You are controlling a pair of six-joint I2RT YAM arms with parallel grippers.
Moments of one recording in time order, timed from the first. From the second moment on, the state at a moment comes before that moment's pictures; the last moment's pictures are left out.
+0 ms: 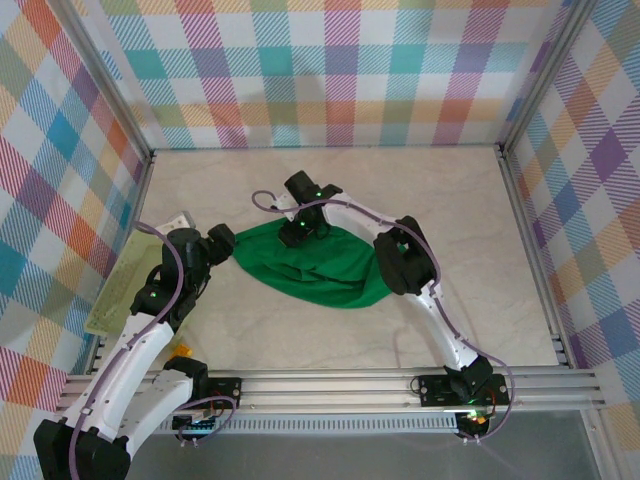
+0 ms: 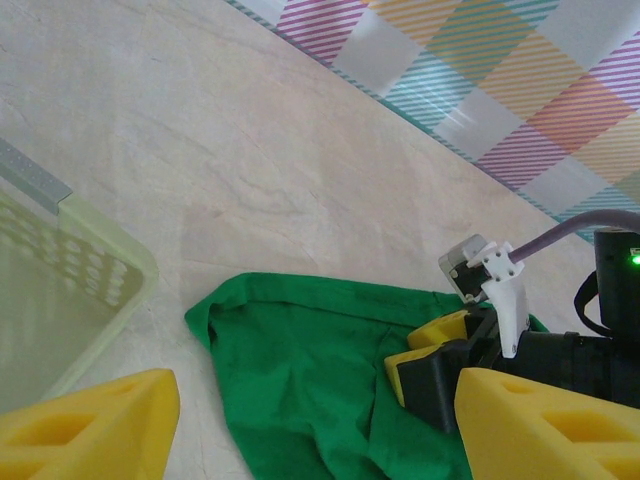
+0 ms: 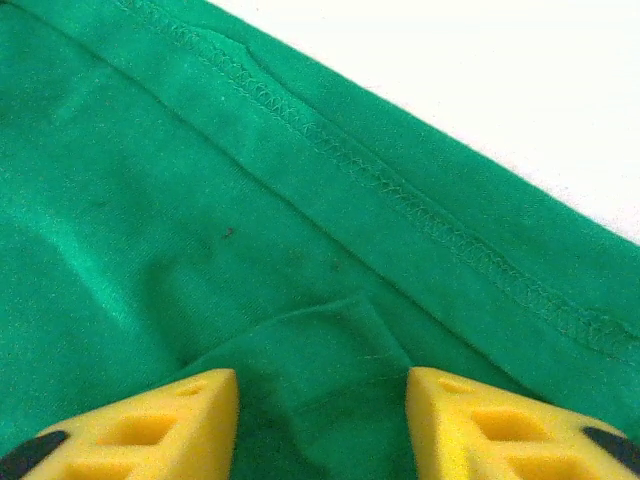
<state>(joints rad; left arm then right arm) -0.26 0.80 0.67 -0.37 -0.24 -0.68 0.72 2.49 2.14 -0.74 -0.23 -0.17</state>
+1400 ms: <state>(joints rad) -0.26 1.06 0.70 -0.37 -0.18 -0.68 0.72 2.36 1.96 -0.64 -0.21 -0.16</state>
